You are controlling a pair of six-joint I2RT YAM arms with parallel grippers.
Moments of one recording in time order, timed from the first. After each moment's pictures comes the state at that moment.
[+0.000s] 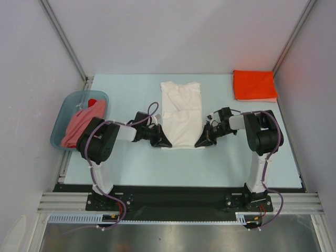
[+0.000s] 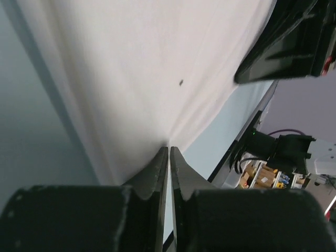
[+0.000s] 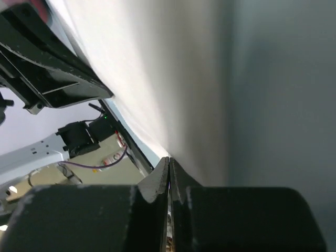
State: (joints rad) left arm -0.40 1.92 0.85 0.15 0.77 -0.73; right arm 0.22 2.03 1.05 -0.33 -0.96 0.46
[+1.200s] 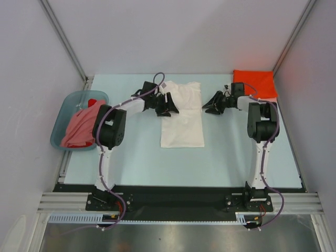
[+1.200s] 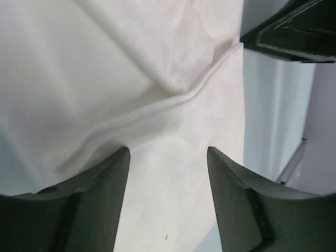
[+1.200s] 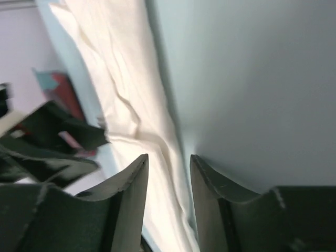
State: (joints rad) left arm -0.36 2.28 1.61 -0.12 0.67 -0.61; right arm 0.05 2.31 1.56 -0.09 -0.82 0.78
